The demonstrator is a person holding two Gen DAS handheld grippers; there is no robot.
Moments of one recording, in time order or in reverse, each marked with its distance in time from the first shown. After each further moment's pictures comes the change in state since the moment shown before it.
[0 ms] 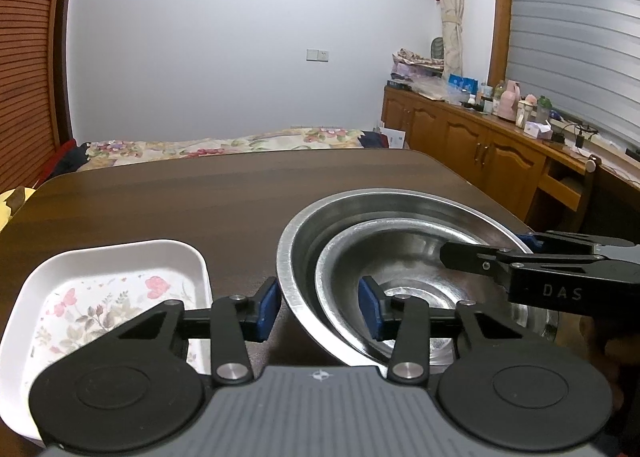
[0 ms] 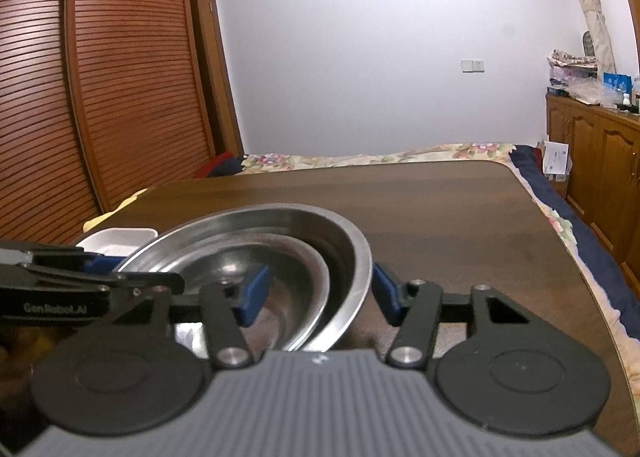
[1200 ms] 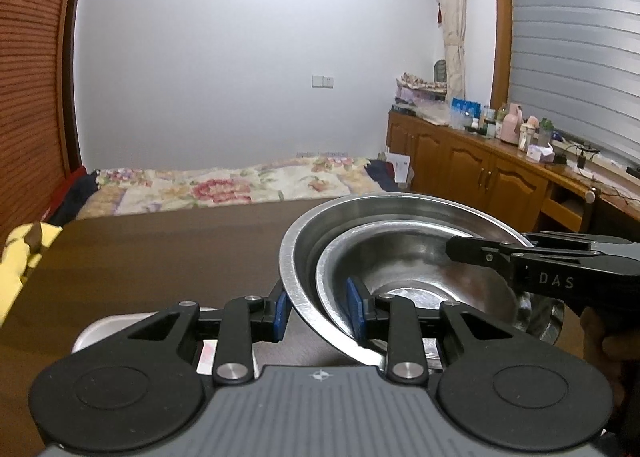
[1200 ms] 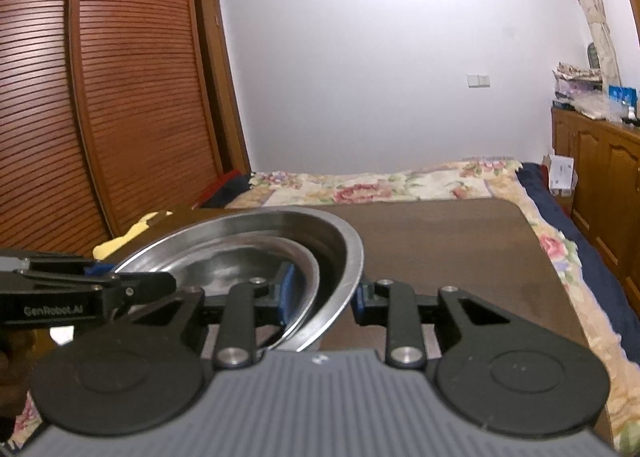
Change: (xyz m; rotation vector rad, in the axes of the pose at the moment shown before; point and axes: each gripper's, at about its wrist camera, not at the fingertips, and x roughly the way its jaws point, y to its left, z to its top) left arm -0.032 0.013 0.037 0.014 -0.076 0.019; right arm -0.007 0.019 0.038 -0.015 -0.053 0.014
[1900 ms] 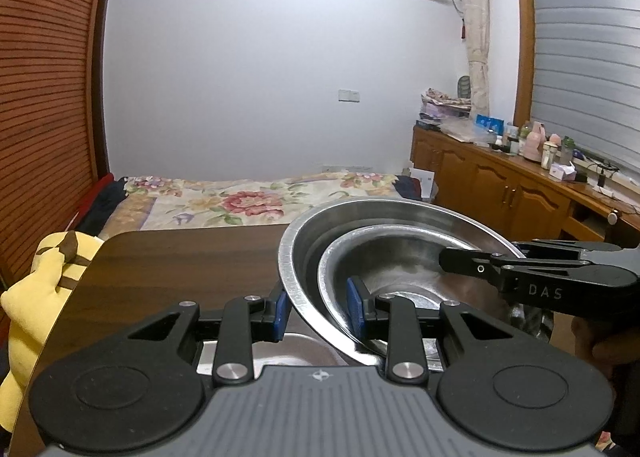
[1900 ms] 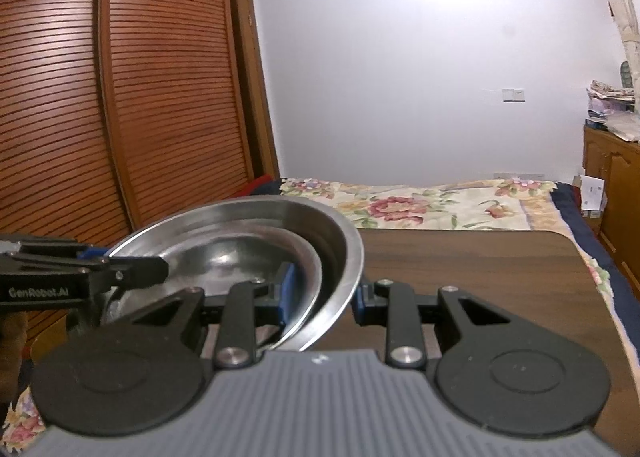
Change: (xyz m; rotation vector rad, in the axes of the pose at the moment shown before) left arm -0.014 0.044 0.014 -0.033 -0.027 0.059; right arm 0.034 0.035 0.015 -0.048 0.003 0.078
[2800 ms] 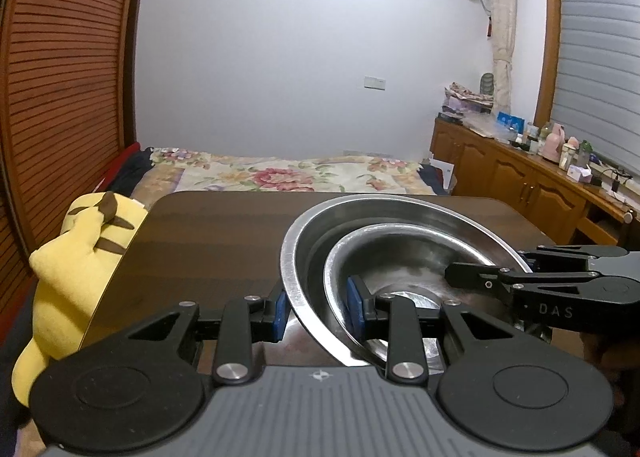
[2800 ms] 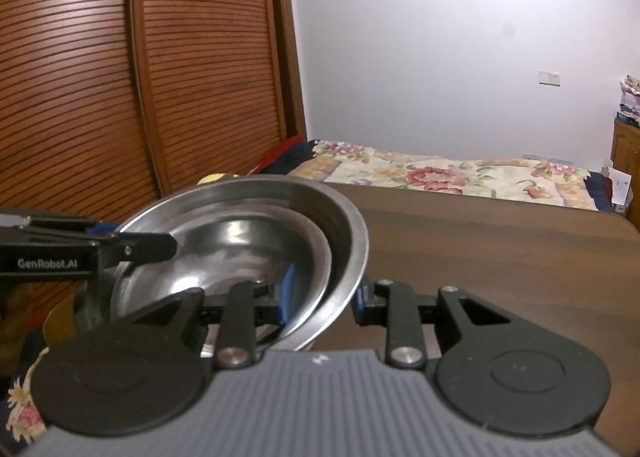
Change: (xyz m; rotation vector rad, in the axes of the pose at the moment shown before) left arm -0.022 0.079 -0.027 -0.065 0.046 0.025; right arm 0.027 0.075 -0.015 -0.066 0.114 0.045
